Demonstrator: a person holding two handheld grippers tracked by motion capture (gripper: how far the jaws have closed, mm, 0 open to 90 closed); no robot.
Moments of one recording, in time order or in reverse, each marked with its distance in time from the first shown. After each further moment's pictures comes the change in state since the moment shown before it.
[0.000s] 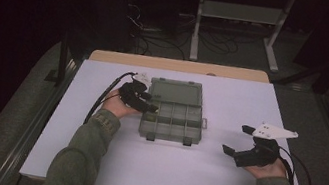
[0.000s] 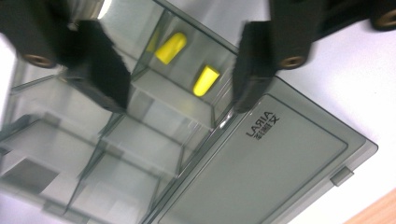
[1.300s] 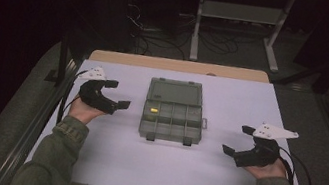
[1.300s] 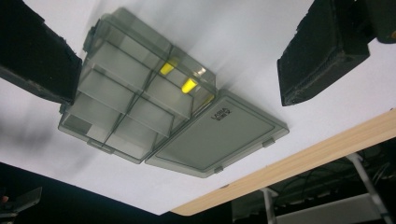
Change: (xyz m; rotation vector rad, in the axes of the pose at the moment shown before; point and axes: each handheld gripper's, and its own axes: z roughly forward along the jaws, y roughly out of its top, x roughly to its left) left arm 0.000 -0.063 -0.093 -0.335 0.075 -0.083; right arm 0.001 0.000 -0.001 -0.008 0.002 0.019
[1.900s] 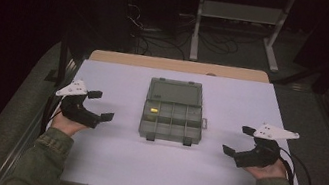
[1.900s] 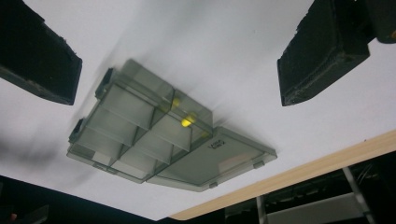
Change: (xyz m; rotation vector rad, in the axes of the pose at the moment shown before) left arm -0.009 -0.042 -0.041 -0.020 0.025 0.005; right arm 0.001 -0.001 -0.001 -0.005 0.003 0.009
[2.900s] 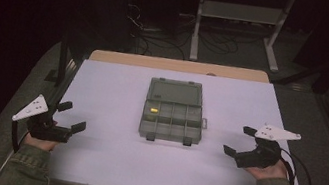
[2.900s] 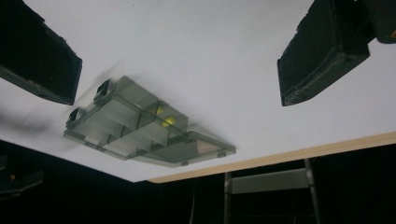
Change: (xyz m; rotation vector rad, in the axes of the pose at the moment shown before) left arm -0.006 -0.053 -0.064 -0.191 0.120 -0.091; right arm 0.001 -0.001 -0.002 -0.005 -0.007 0.008
